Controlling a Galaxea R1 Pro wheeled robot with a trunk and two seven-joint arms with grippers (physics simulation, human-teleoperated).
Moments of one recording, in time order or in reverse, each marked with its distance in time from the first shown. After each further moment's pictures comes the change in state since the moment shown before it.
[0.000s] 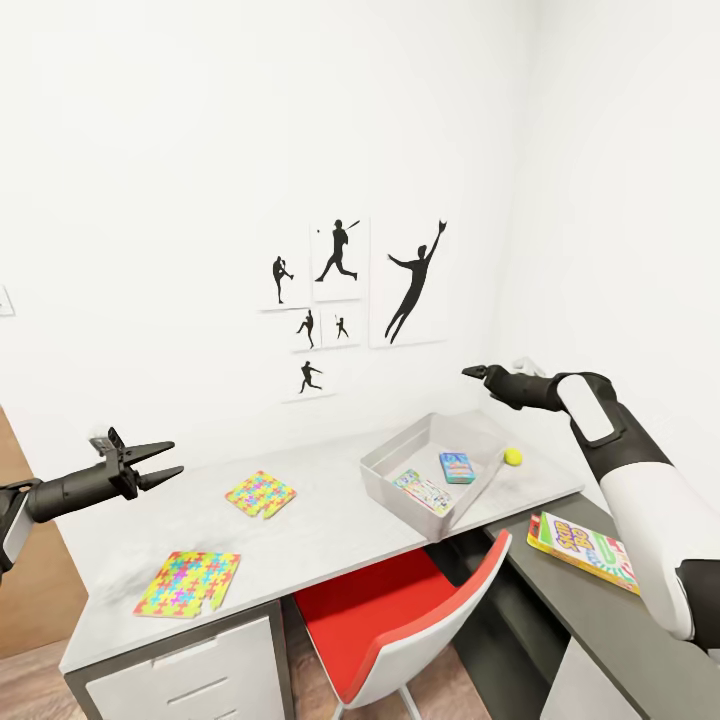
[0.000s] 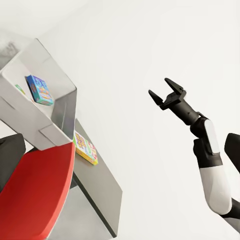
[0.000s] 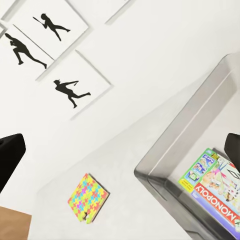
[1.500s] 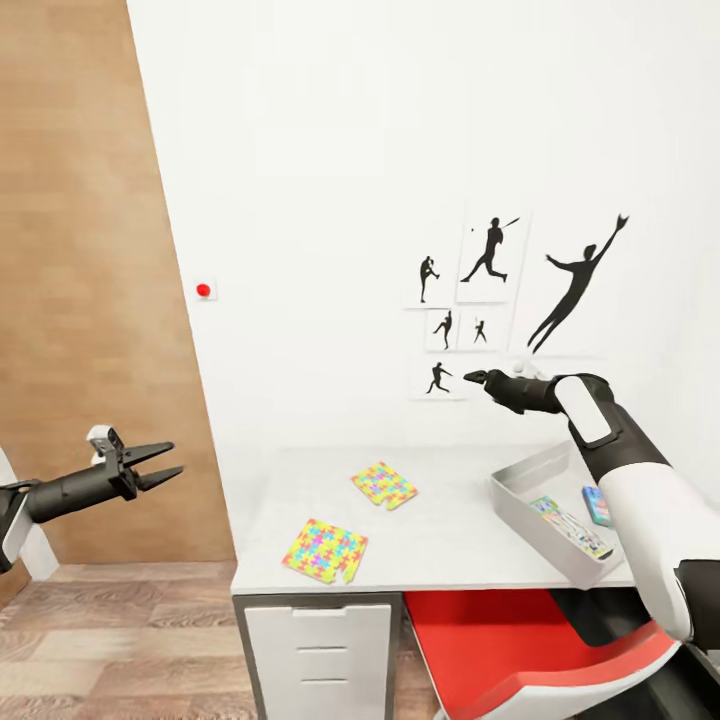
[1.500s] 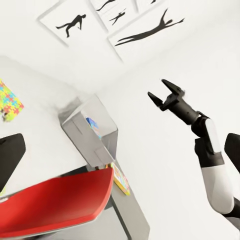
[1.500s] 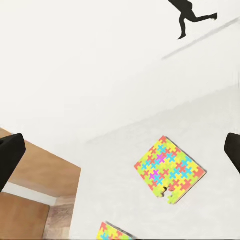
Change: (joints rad) left arm 0.002 0.002 0.000 0.000 -0.003 -0.008 0.000; right arm 0.001 0.003 0.008 0.006 0.011 0.002 -0.052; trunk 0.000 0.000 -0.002
